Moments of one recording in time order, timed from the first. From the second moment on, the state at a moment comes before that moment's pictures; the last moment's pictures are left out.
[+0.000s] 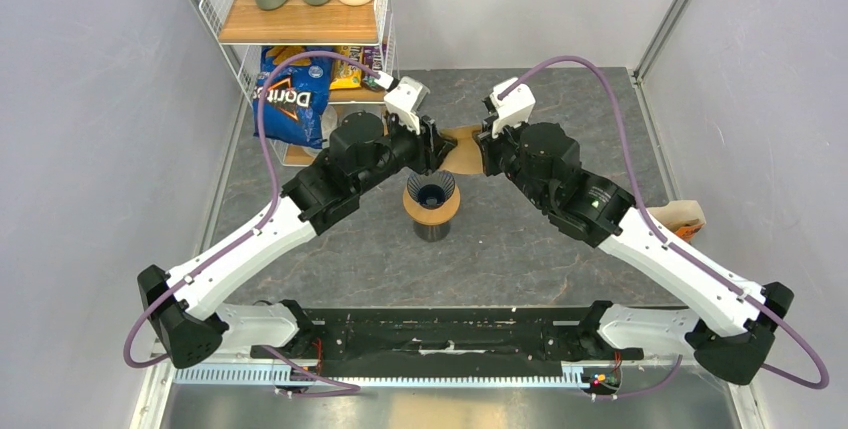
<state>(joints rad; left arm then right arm) -0.83 1.23 1.24 -0.16 -0.03 -0.23 0.87 1.13 1.25 -0.30 0.38 0.03</state>
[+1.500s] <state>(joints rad) -0.86 1.22 1.24 -0.16 -0.05 -0.18 0.87 1.16 1.26 -0.30 0.39 0.08</state>
